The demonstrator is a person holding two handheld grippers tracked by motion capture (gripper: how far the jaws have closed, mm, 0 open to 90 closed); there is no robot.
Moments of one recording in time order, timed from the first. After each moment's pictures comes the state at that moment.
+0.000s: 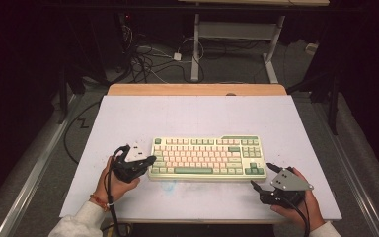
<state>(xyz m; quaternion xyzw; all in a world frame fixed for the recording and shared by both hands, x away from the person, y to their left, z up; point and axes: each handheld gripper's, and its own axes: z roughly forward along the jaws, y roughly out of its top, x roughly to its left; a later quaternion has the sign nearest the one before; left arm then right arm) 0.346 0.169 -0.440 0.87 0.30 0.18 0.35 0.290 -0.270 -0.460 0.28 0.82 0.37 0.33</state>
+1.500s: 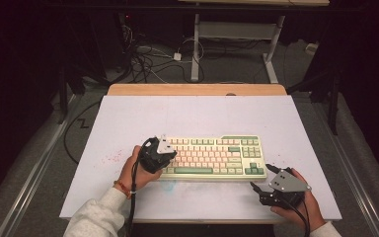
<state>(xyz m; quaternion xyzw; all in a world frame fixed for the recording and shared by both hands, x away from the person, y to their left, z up) 0.371 0.118 -0.439 0.89 0.26 0.19 0.32 0.289 -0.269 -0.461 0.27 0.83 0.35 0.33</state>
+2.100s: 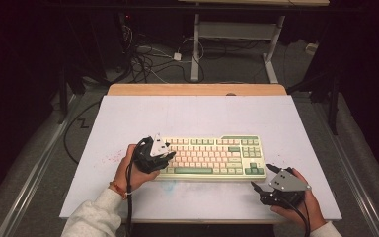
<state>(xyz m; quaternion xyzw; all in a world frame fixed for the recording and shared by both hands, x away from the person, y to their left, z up) 0.362 0.129 -0.433 0.87 0.25 0.24 0.35 0.290 -0.270 -0.462 0.28 0.83 0.35 0.33</state>
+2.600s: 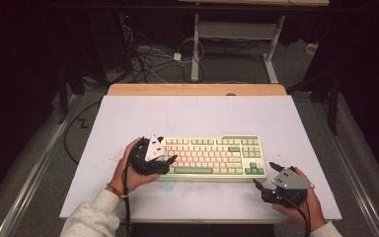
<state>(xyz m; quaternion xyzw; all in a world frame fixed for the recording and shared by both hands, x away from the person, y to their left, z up) 0.355 0.133 -0.433 0.85 0.25 0.27 0.37 0.292 -0.274 -0.460 0.30 0.82 0.35 0.34</state>
